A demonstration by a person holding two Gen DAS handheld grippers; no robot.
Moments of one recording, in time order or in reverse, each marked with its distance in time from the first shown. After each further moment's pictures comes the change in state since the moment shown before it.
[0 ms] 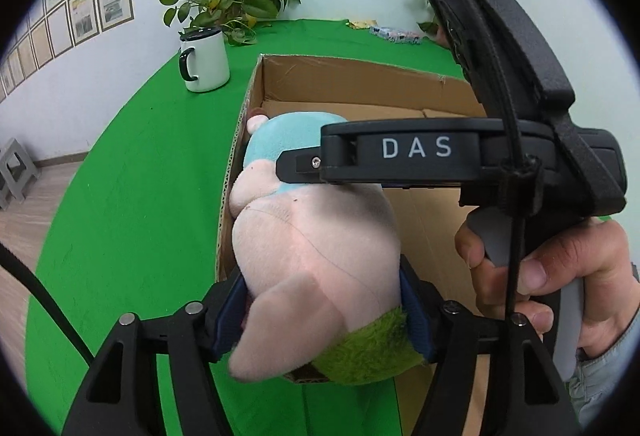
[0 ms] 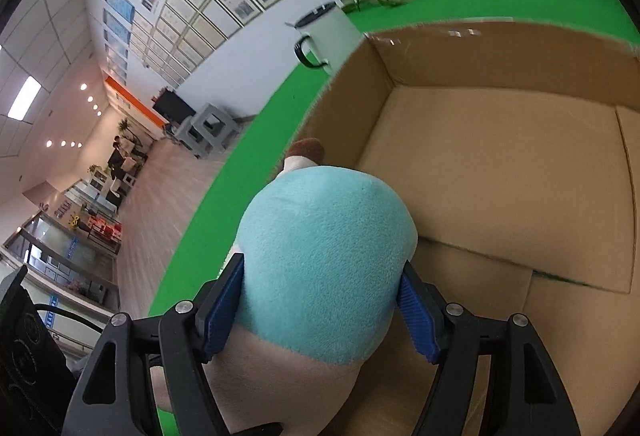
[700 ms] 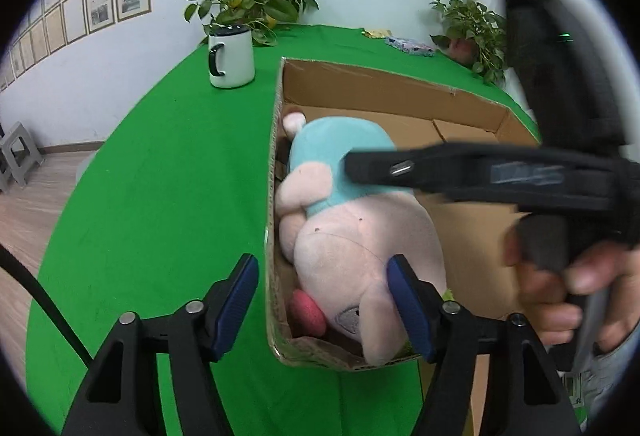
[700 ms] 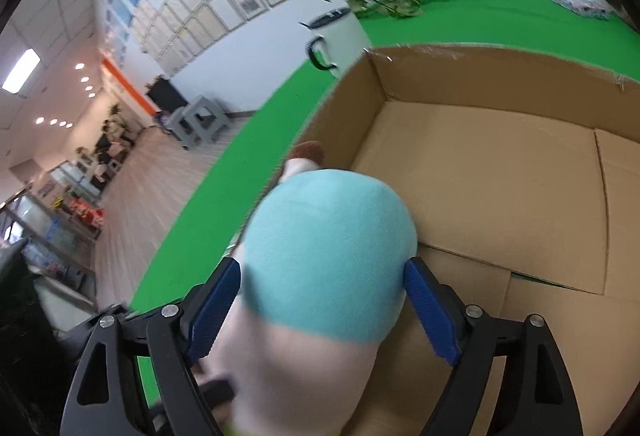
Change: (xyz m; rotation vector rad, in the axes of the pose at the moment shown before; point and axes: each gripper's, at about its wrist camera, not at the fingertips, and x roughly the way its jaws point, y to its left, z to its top) left arm -0.017 0.029 -0.006 -0.051 -0.017 -0.008; right arm -0.011 0.036 0.006 -0.082 -0.045 -0.058
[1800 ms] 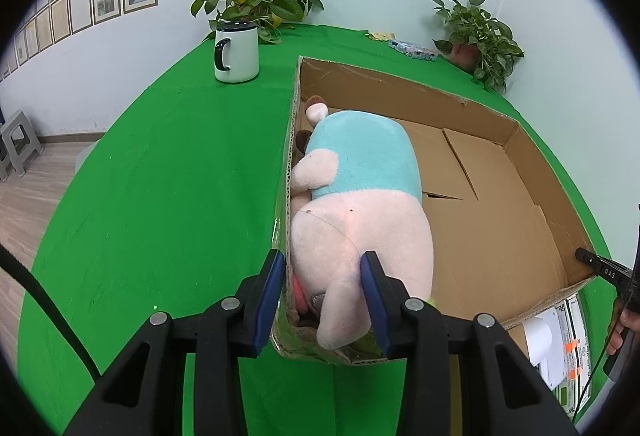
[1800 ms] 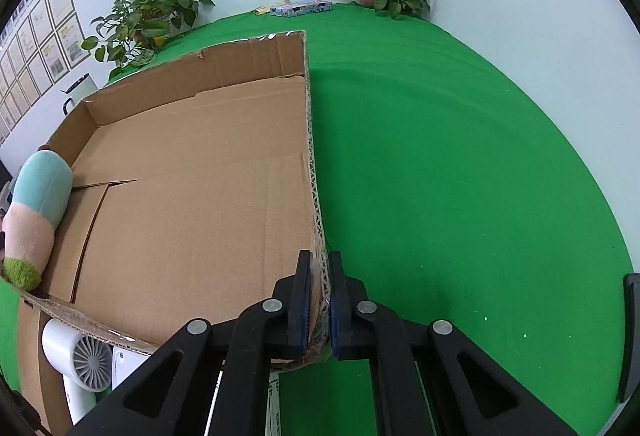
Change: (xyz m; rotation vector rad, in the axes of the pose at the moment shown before) left arm -0.003 0.004 -0.006 -0.035 -0.006 -0.001; right arm -0.211 -0.162 -0.160 0.292 -0.153 -0.731
